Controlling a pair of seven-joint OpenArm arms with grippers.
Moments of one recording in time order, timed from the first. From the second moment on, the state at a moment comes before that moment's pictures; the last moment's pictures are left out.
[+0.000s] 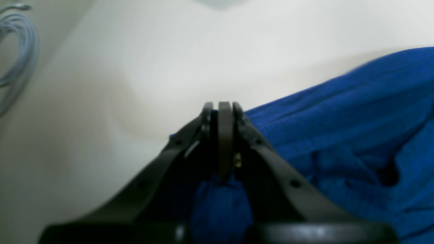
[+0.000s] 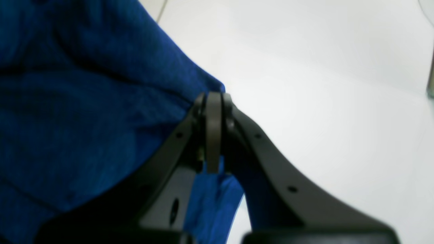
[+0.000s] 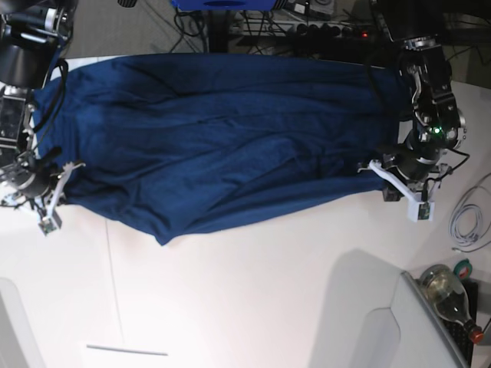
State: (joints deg) left arm 6.5 -10.2 -21.3 91.7 -8.1 -19.7 38.8; right arm 5.9 11.9 21.6 69.7 -17.4 40.4 -29.0
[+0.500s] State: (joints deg) left arm 15.1 -8.2 -26.7 99.1 -8.0 -22.8 38.5; right arm -1.1 11.3 25.0 76.6 -17.2 40.4 -28.8
